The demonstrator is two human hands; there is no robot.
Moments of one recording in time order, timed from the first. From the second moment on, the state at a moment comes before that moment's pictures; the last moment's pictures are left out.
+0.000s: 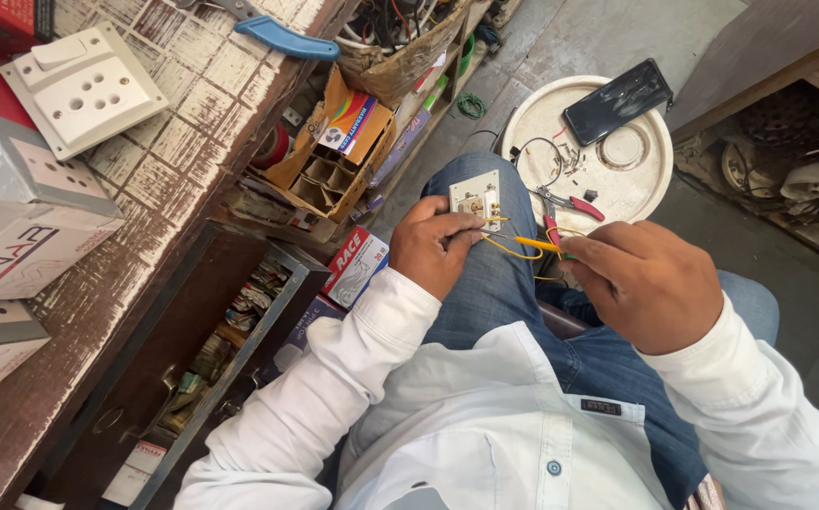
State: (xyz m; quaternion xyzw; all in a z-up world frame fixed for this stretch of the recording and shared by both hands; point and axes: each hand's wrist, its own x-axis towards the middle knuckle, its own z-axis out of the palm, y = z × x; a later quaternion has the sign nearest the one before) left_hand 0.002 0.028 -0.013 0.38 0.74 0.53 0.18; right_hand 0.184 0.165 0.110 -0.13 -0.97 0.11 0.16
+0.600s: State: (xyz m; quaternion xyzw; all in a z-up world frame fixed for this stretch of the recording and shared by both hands) left_hand 0.011 0.025 -0.006 0.43 0.75 0.48 0.12; right_hand 0.176 0.172 0.111 -0.14 -0.98 0.03 -0.09
